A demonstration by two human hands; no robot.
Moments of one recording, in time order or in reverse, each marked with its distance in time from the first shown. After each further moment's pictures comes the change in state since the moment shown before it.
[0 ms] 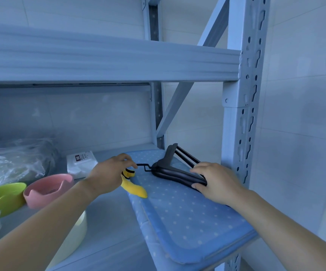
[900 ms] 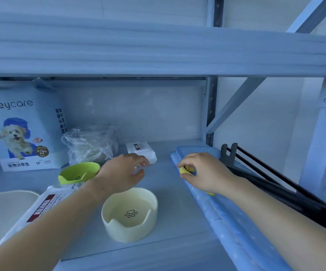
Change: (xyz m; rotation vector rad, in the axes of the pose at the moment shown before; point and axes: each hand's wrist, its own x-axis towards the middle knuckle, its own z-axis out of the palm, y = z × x) left_hand -0.098 -0.082 -0.047 -0.024 0.095 -0.185; right_hand 0.083 -0.161 0.031 0.230 -0.084 -0.281
